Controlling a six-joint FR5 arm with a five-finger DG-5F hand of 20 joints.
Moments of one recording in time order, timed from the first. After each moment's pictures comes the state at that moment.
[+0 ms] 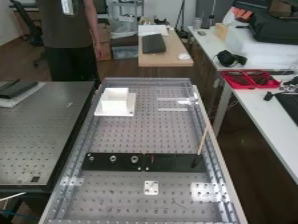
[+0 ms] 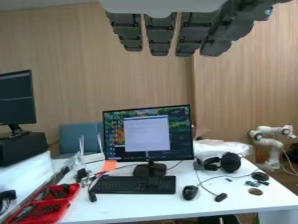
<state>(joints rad) 1.57 -1.56 -1.59 -3.14 -1.57 -0.69</state>
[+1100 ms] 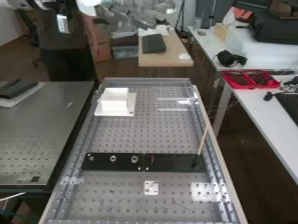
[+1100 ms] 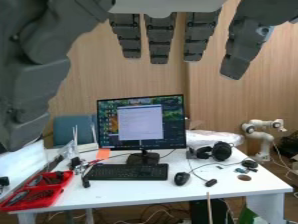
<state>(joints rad) 1.56 -1.54 -1.70 -3.09 -1.56 -0.71</state>
